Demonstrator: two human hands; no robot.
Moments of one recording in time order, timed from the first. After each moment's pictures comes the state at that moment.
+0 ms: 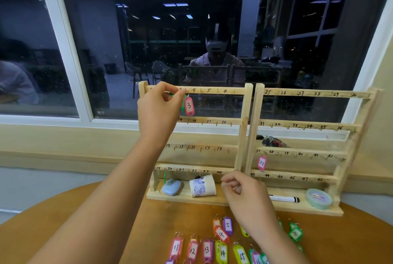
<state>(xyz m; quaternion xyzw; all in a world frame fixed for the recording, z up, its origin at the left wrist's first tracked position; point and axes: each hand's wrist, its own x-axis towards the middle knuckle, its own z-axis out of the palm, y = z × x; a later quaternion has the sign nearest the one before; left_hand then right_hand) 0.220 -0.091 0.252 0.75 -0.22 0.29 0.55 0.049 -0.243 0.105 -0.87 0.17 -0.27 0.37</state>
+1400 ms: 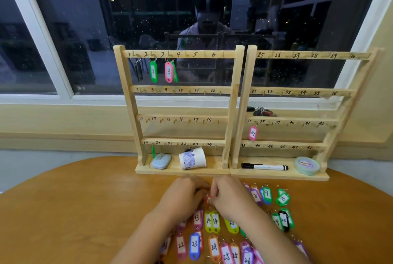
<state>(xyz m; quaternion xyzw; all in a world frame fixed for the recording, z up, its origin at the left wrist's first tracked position) 0.156 -0.106 0.013 0.87 -0.43 -0.05 0.25 0.053 -0.240 0.041 -0.95 0.22 -0.03 0.23</state>
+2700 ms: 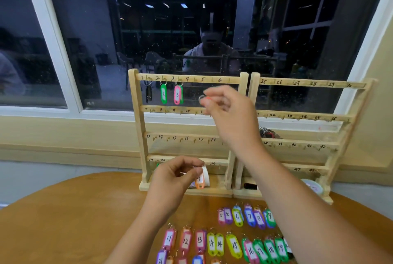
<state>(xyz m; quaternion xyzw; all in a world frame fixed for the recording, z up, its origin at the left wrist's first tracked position) 0.146 -0.077 0.105 0.70 -0.27 -0.05 0.66 0.104 -0.238 0.232 -0.79 0.02 -0.42 0.45</state>
